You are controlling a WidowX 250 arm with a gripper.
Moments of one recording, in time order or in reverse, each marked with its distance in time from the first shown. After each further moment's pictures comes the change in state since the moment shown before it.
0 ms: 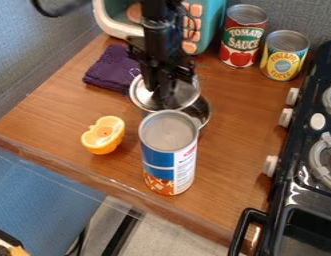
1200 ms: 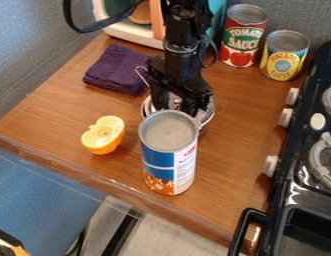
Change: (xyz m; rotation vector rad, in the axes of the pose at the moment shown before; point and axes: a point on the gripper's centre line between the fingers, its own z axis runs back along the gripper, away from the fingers) arm -0.011 -0.025 -0.017 -0.005 0.103 -0.086
